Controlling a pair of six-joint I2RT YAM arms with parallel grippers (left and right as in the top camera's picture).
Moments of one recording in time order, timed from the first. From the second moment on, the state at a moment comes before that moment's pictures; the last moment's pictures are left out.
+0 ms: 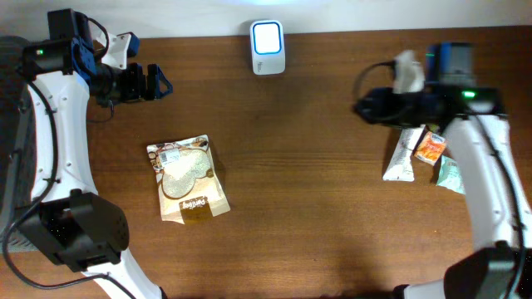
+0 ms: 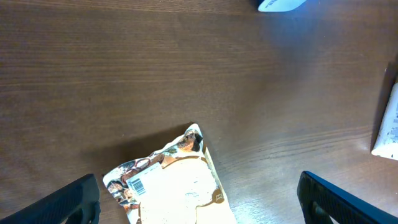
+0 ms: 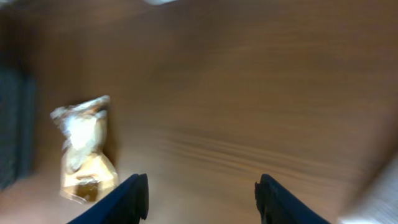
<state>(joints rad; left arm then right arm) 0.18 1.98 2.06 -1.30 0.44 0.13 0.00 1.62 1.48 -0.92 -0.52 0.13</state>
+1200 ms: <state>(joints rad) 0.18 1.98 2.06 -1.30 0.44 0.13 0.66 2.32 1.49 -0.07 -0.86 0.58</state>
